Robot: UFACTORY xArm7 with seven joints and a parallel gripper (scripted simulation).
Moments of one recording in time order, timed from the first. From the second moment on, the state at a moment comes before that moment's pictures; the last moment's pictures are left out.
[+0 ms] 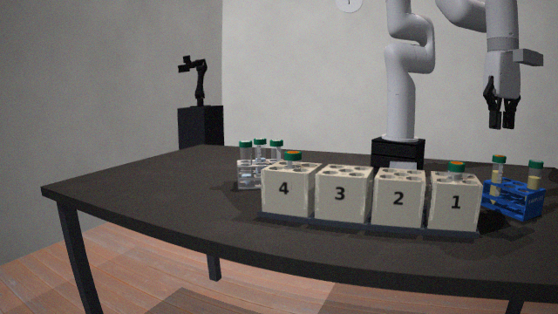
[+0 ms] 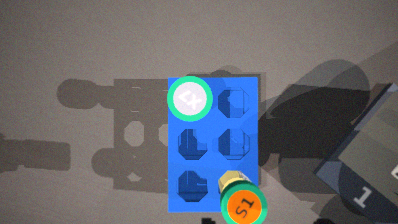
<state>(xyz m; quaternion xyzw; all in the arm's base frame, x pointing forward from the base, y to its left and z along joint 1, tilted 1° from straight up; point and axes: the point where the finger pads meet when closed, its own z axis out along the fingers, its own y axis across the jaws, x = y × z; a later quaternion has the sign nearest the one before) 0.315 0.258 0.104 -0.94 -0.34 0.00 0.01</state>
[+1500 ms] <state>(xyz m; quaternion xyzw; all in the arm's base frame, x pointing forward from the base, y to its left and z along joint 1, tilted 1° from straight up) 0.316 0.260 0.039 -0.94 -0.34 -0.01 0.01</state>
